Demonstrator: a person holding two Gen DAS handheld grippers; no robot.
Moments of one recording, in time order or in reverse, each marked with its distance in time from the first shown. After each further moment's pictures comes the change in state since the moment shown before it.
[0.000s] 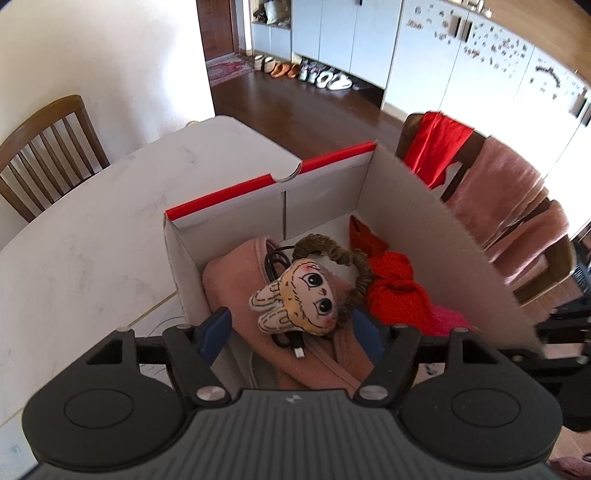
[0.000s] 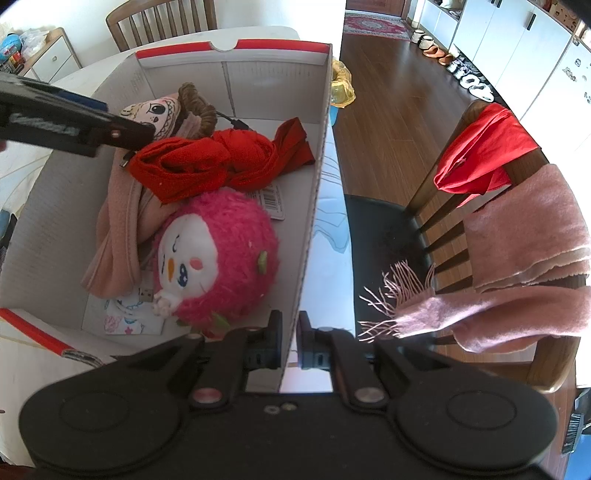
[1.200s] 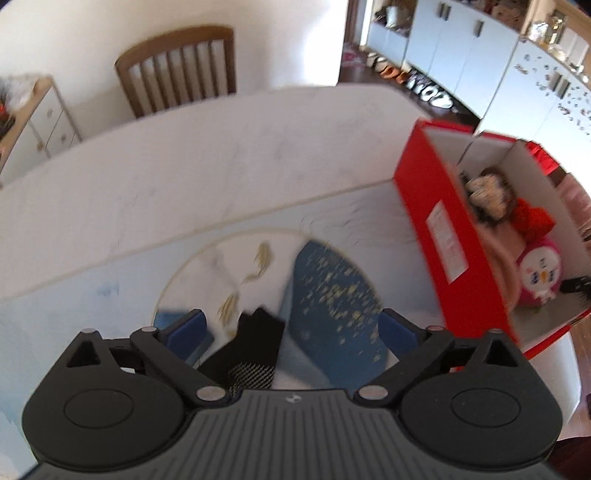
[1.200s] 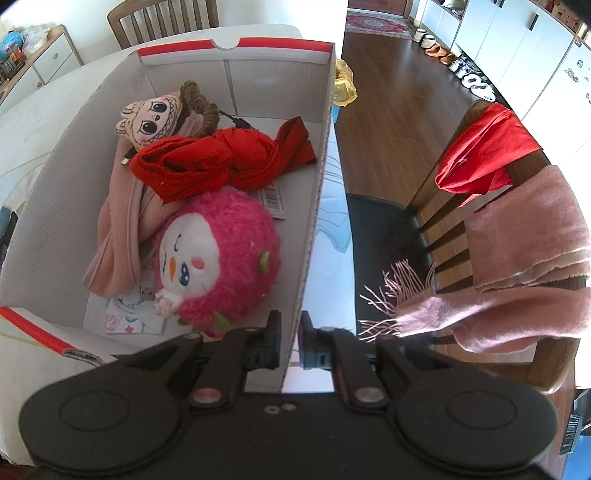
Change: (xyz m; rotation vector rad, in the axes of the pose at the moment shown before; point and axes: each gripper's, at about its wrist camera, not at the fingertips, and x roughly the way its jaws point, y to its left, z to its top) left arm -0.092 0.155 -0.154 -0.319 0.045 0.167; right arm 0.001 -0.001 -0.001 -0.002 0.004 0.002
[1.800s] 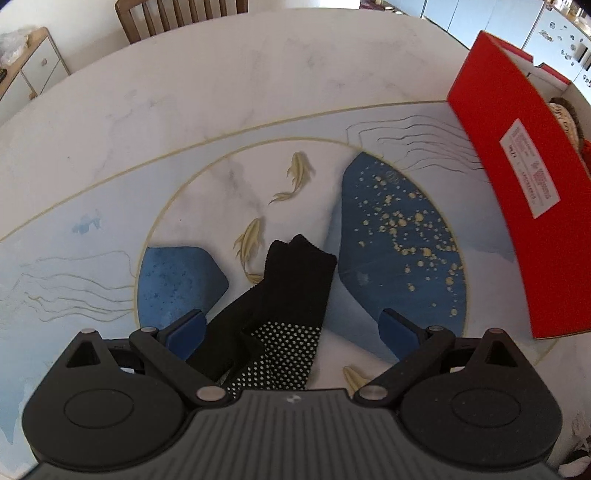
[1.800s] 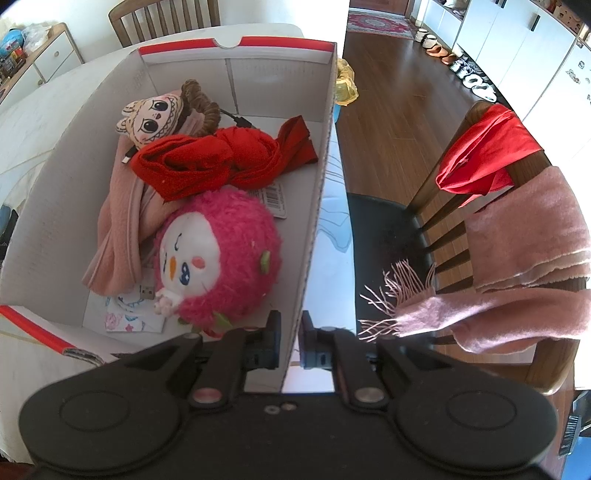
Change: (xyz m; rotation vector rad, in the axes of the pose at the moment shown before) left arm 0.080 0.028 -0.033 -0.013 0.155 0.019; right arm -0.001 0.000 0.001 -0.004 0.004 0.001
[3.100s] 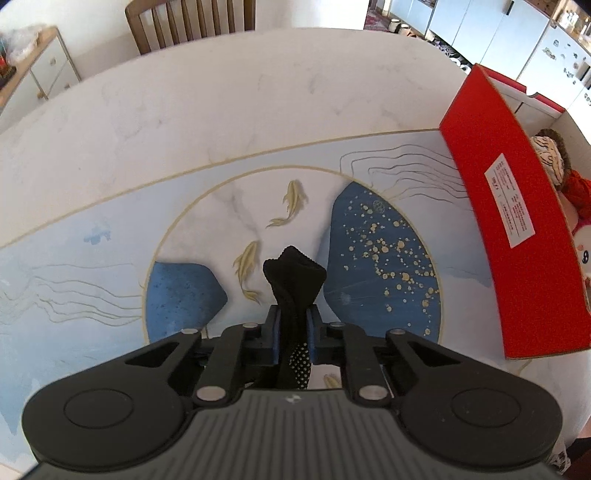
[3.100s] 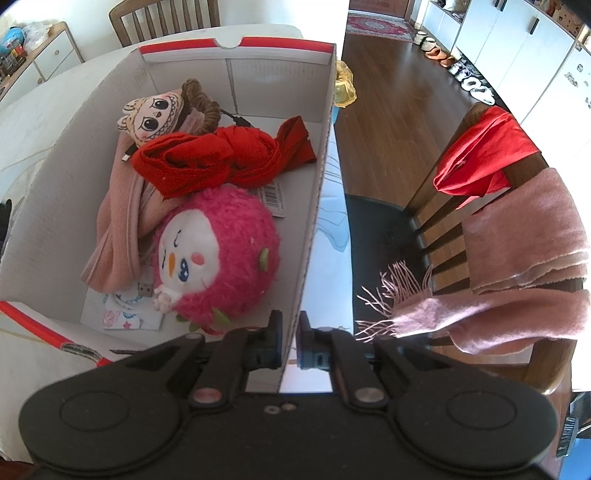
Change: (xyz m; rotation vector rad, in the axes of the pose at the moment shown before) left arm -0.033 -0.010 0.007 -0.041 -0.035 0.000; right arm 0.001 0.000 -0.001 -0.010 -0.004 -0.013
